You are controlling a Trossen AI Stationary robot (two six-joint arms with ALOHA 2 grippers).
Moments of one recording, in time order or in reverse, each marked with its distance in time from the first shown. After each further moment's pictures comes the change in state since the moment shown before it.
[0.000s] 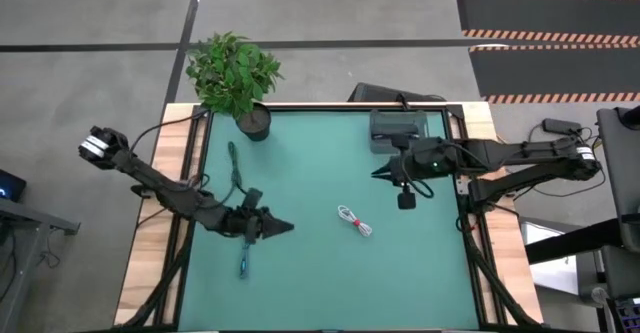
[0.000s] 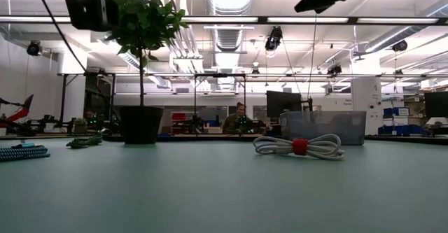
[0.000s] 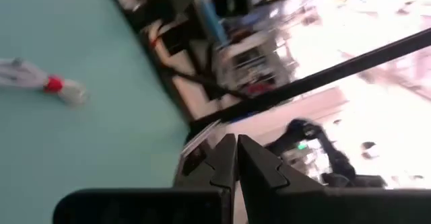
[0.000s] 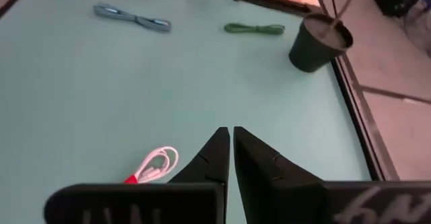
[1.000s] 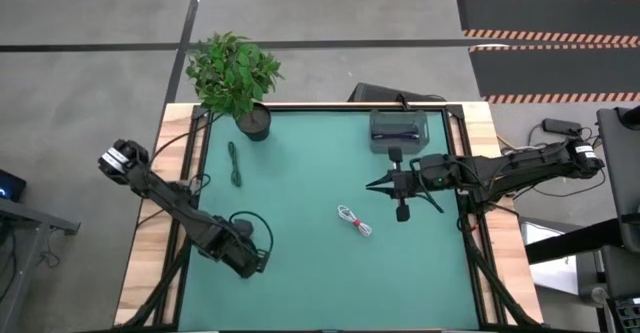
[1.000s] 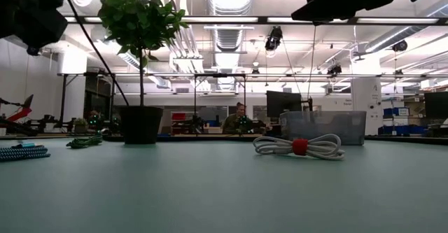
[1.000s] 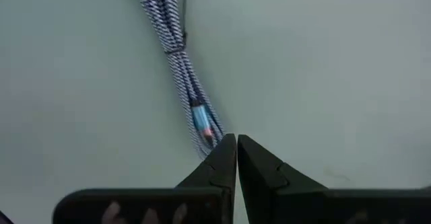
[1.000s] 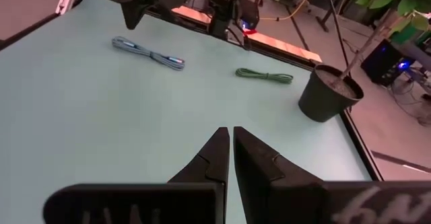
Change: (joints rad) left arm -0.140 0.309 0.423 -1.427 0.476 -0.732; right arm 0.059 -0.050 -0.314 0.482 -0.002 -0.082
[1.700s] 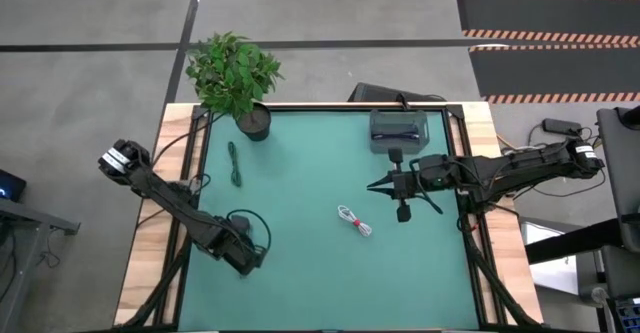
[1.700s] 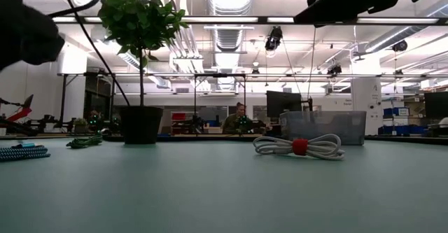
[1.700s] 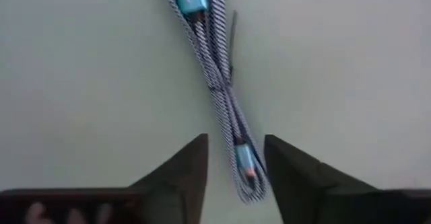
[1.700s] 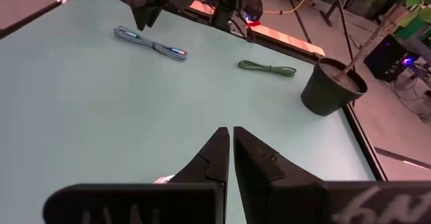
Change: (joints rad) left arm 0.004 0.004 -0.086 0.002 -0.032 0.013; right arm 0.000 -0.003 0.000 -0.032 -0.003 -0.006
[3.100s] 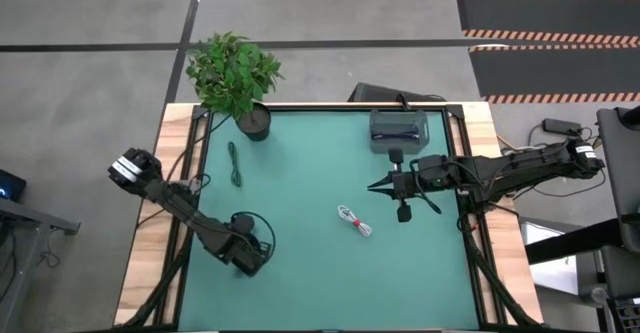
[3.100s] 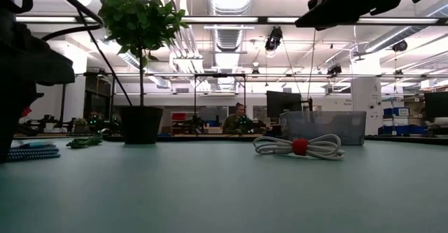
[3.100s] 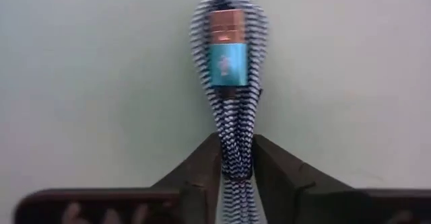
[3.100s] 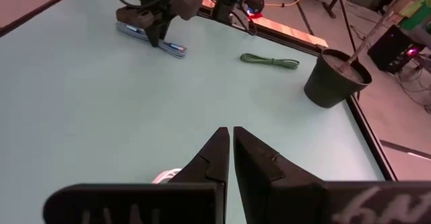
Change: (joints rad) left arm 0.008 0.135 -0.047 0.077 -0.150 -0.008; right arm 0.000 -0.001 -0.003 -0.022 0.001 0.026
